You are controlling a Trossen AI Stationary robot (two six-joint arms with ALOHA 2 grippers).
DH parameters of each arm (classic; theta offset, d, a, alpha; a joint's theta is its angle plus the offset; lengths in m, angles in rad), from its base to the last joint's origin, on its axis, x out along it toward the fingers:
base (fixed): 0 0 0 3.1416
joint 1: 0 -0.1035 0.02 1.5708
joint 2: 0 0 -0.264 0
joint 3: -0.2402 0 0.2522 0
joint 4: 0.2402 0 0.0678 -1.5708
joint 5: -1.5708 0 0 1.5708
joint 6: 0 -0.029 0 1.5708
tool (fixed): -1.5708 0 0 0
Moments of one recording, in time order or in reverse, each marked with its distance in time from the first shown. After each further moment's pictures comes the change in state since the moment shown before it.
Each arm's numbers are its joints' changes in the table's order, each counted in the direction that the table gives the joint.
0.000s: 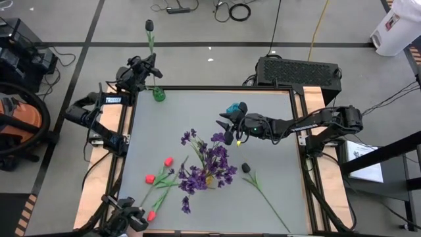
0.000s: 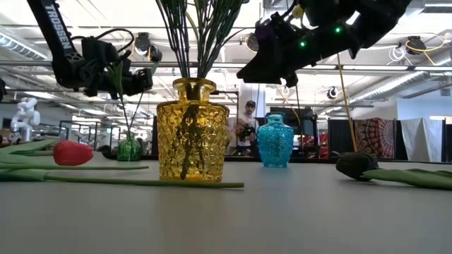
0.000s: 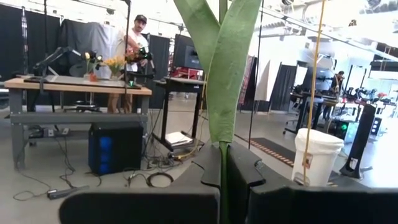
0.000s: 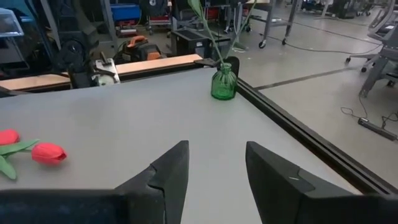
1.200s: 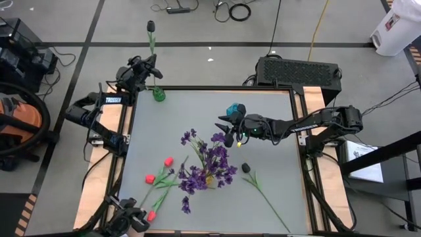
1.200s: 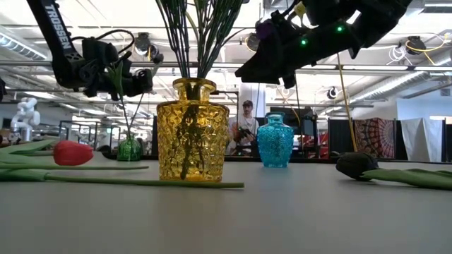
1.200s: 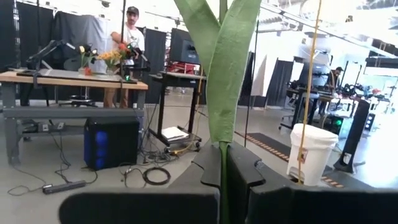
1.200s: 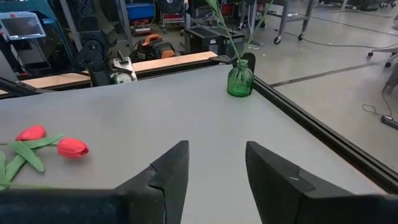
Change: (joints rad) left arm 0.003 0.000 0.000 0.021 0.022 0.007; right arm -0.008 0.000 0.000 0.003 -0.053 -0.027
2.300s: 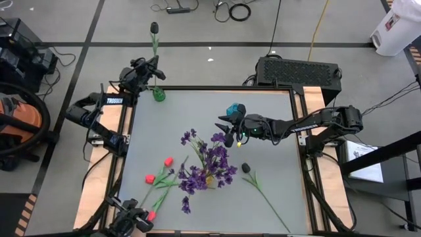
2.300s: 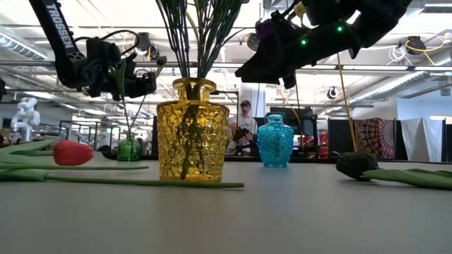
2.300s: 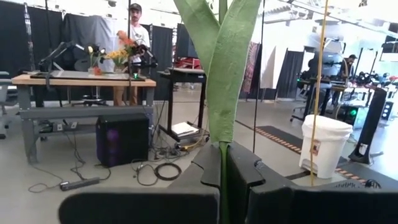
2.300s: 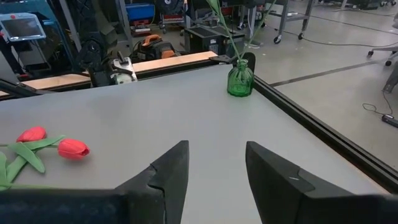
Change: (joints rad) left arm 0.050 0.002 0.000 0.027 -0.085 -0.063; right arm 0.000 0.000 0.000 0.001 0.000 -0.007
